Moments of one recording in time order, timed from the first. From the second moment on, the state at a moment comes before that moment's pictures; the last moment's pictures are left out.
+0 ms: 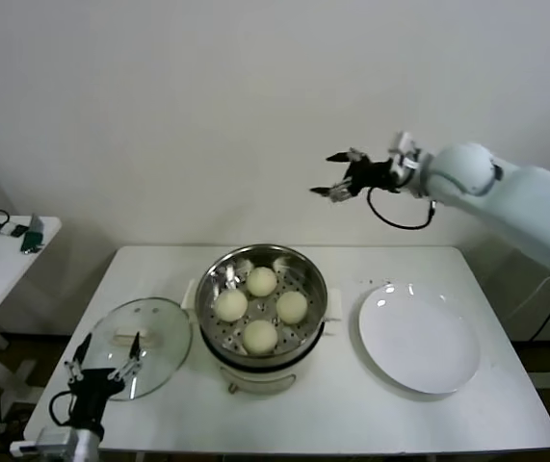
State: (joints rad) left arm 1.67 -1.49 -0.79 -2.08 -0.09 0.03 0.07; right arm 0.25 0.61 -0.82 1.46 0.98 -0.17 -0.36
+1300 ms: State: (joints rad) left arm 1.65 -1.33 -0.83 -1.93 0.49 -0.11 -0.12; right arm -1.61 1.10 0.63 1.76 0.56 0.27 -0.24
